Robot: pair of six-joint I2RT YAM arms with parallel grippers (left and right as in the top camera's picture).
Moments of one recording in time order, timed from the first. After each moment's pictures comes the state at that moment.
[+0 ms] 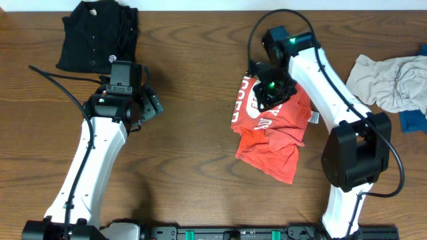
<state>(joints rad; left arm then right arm) -0.10 1.41 1.13 -0.90 -0.16 -0.56 0.32 2.05 1.81 -1.40 -0.21 -0.11</state>
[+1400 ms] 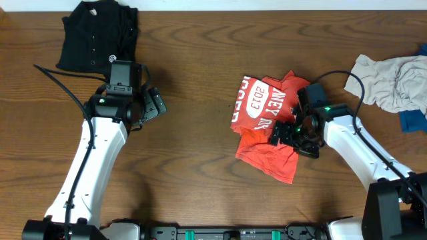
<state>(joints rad) -0.10 1.41 1.12 -0.87 -0.11 -0.51 0.21 1.56 0.91 -0.82 -0.27 0.49</state>
